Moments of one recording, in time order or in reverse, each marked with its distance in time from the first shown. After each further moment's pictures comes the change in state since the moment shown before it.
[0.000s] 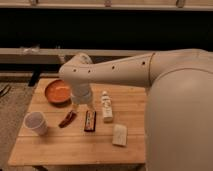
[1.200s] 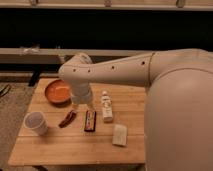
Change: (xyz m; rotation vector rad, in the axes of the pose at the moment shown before) arm -0.008 -0.004 0.001 0.019 -0.009 0.000
